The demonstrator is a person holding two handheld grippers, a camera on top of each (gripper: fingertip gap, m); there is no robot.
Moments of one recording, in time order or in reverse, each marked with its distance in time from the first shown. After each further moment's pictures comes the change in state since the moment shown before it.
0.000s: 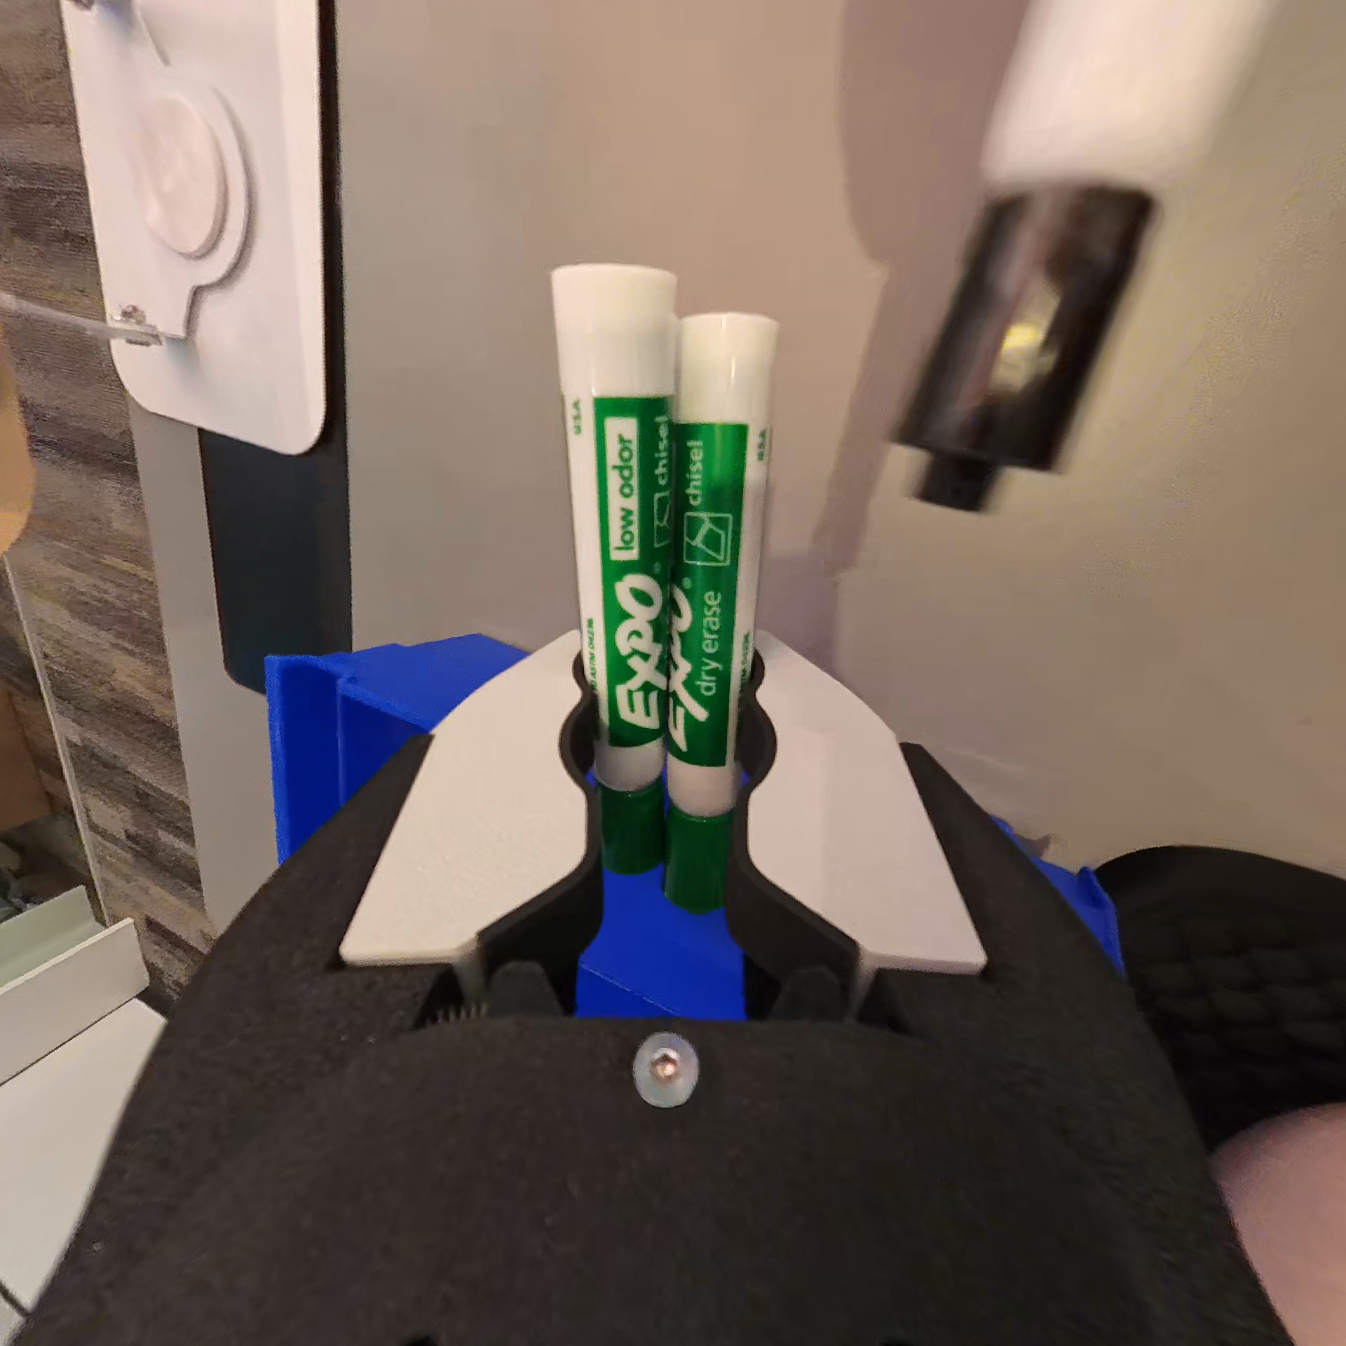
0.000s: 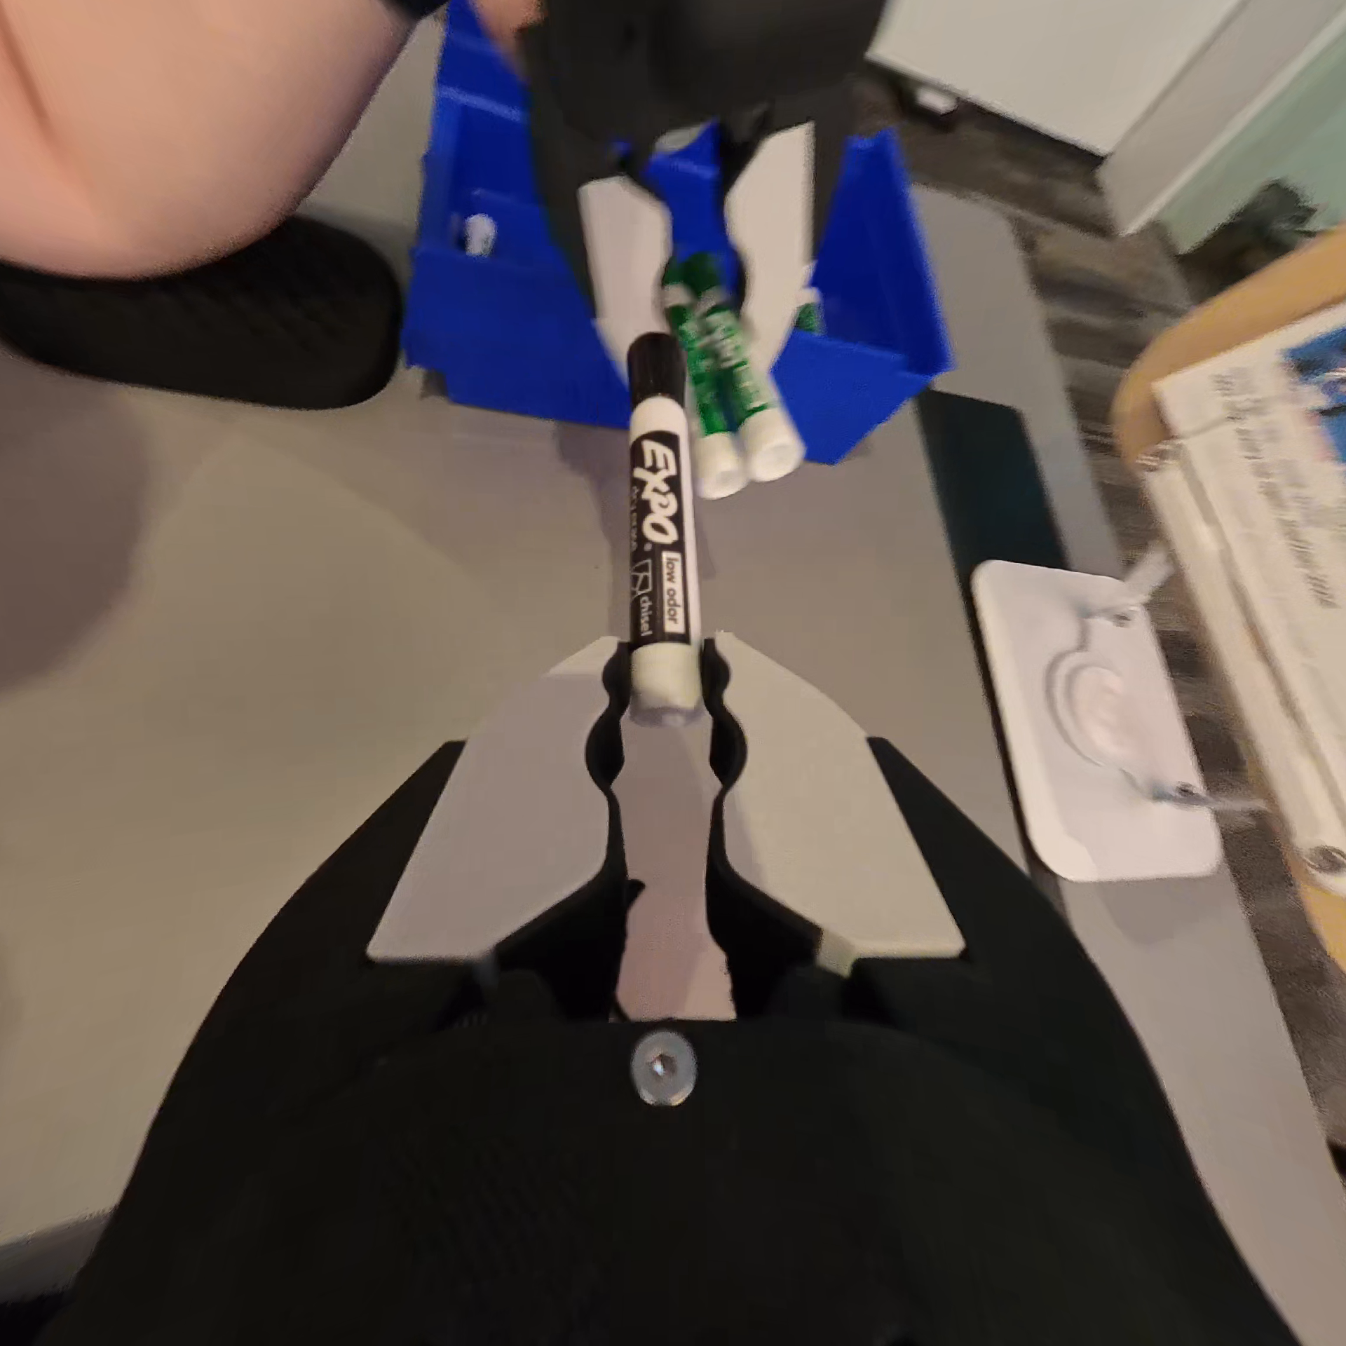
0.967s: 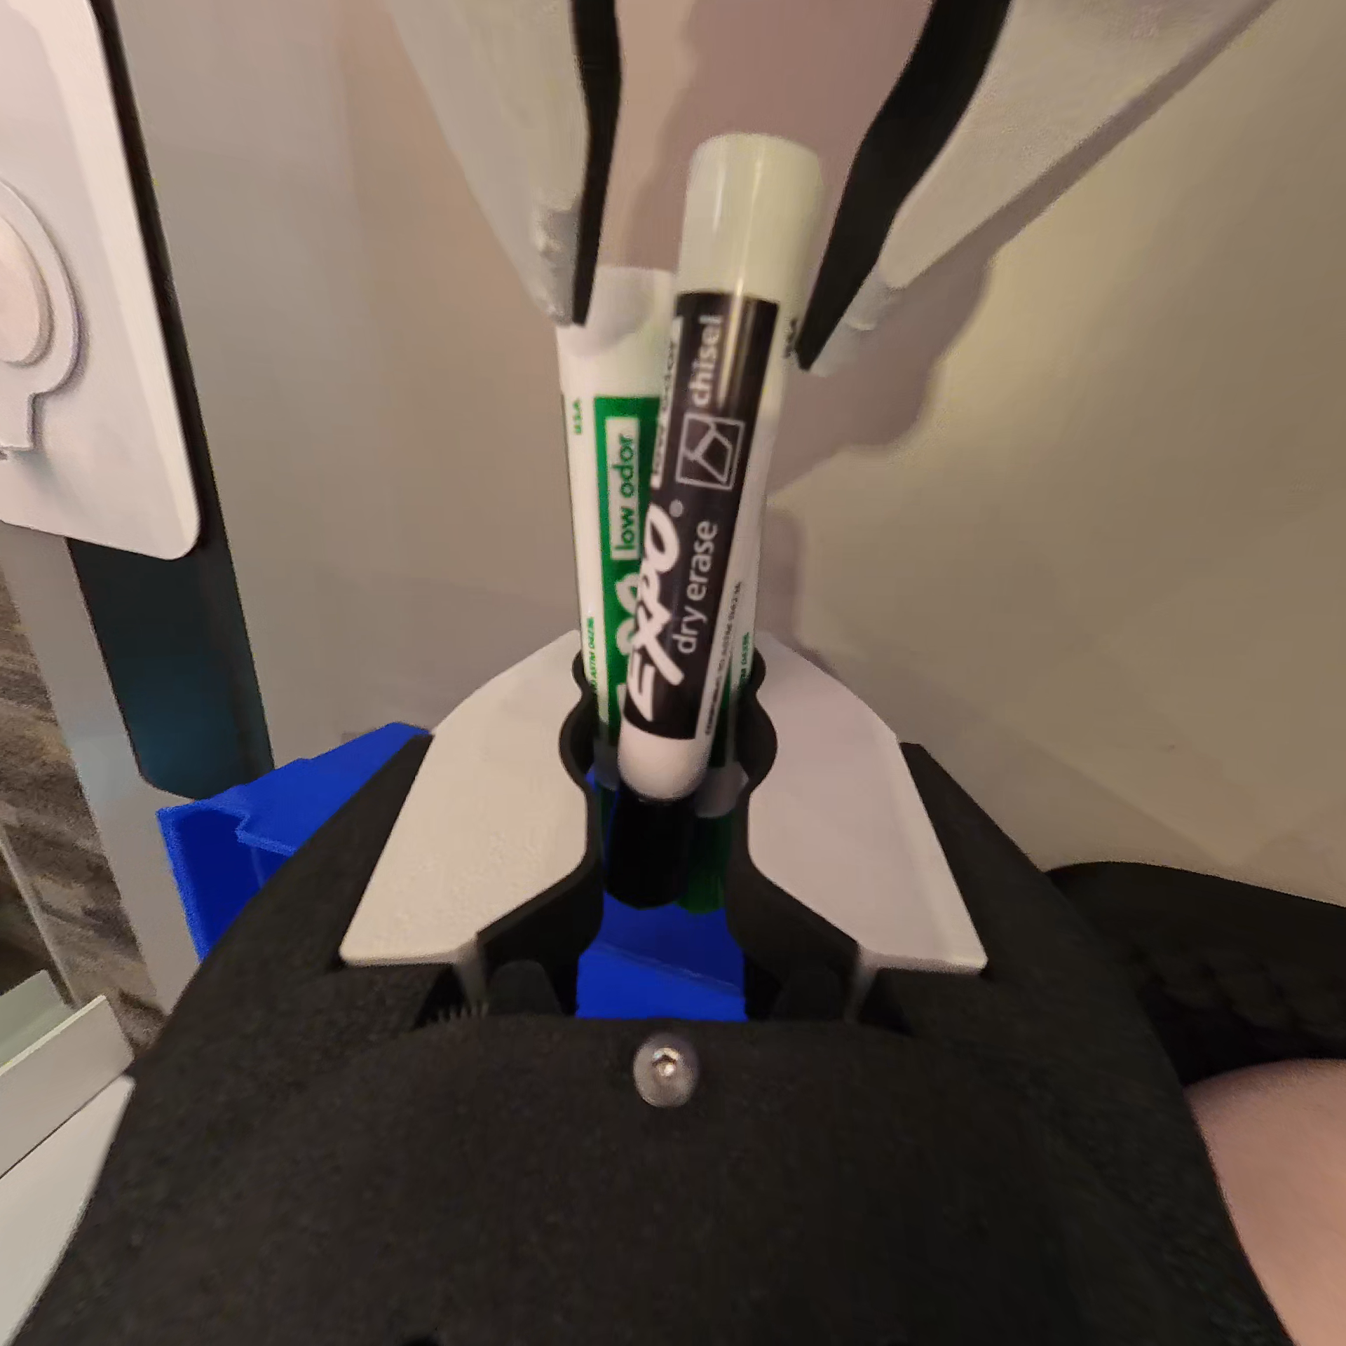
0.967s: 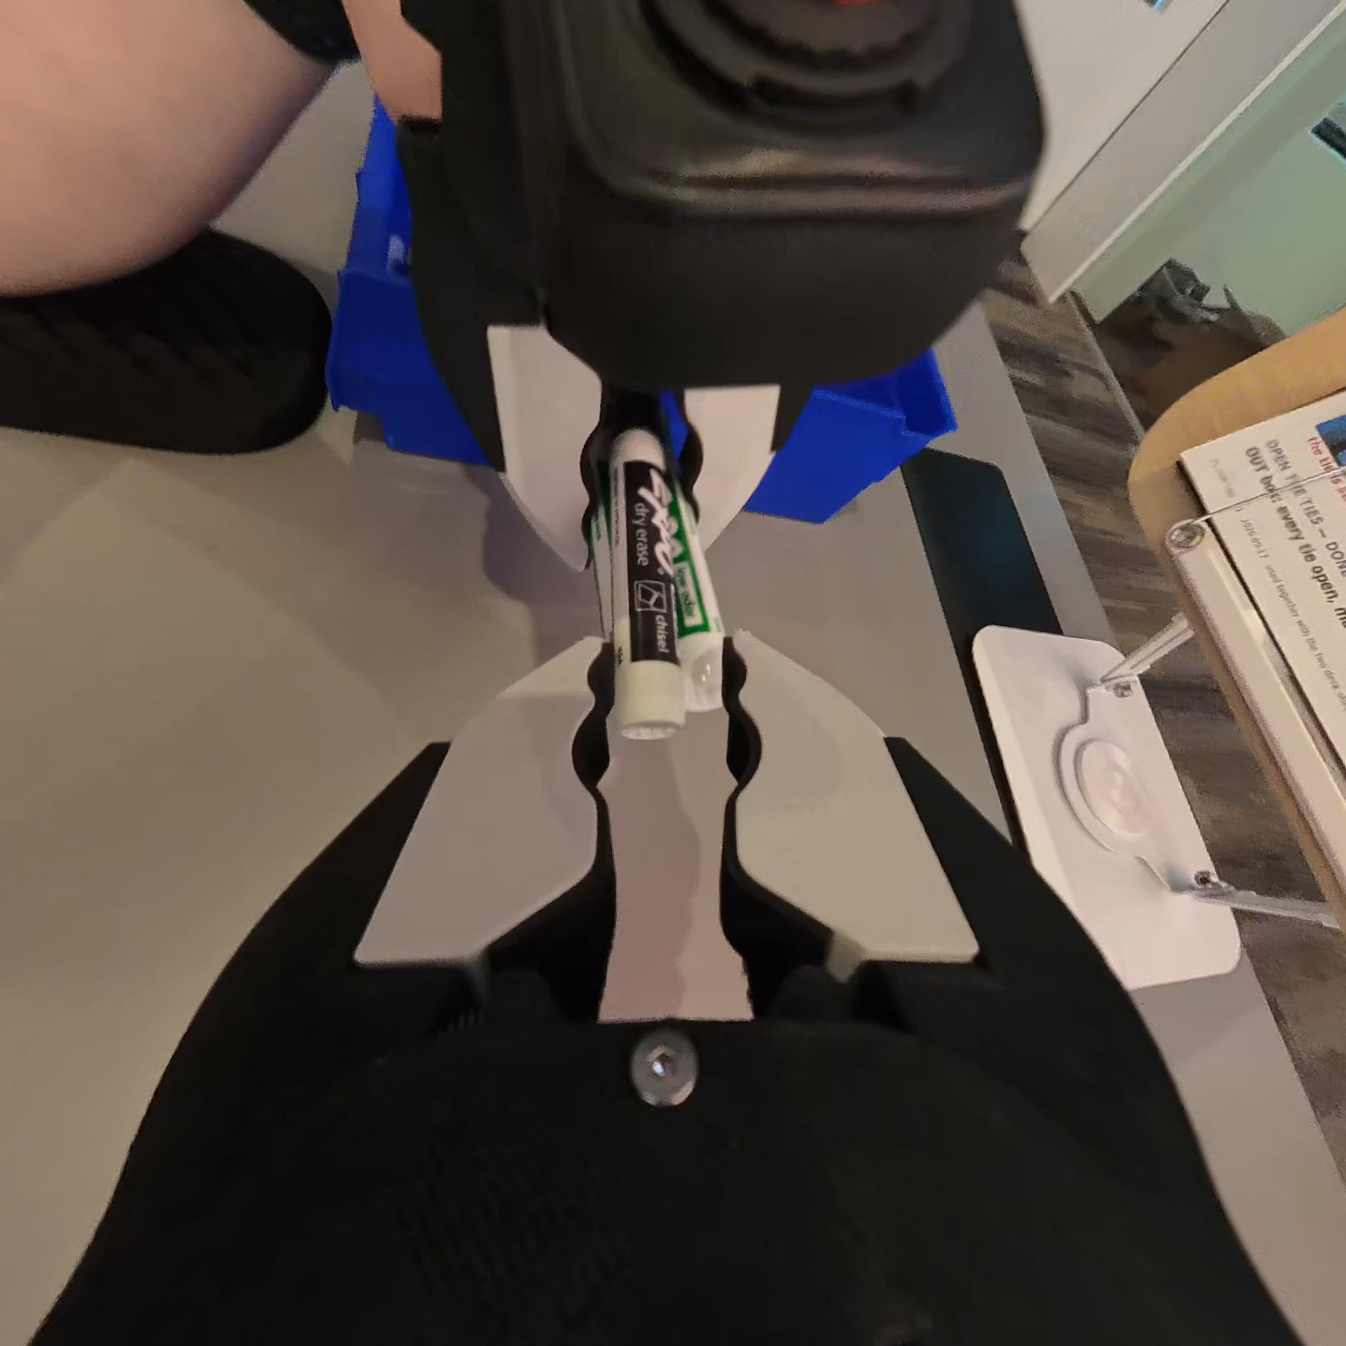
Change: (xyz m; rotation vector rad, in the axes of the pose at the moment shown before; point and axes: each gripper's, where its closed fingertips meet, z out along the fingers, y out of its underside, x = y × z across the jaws) left arm 0.033 -0.028 0.018 -0.025 0.119 0.073; right arm 0.003 -0.008 0.059 0.053 0.085 -0.038
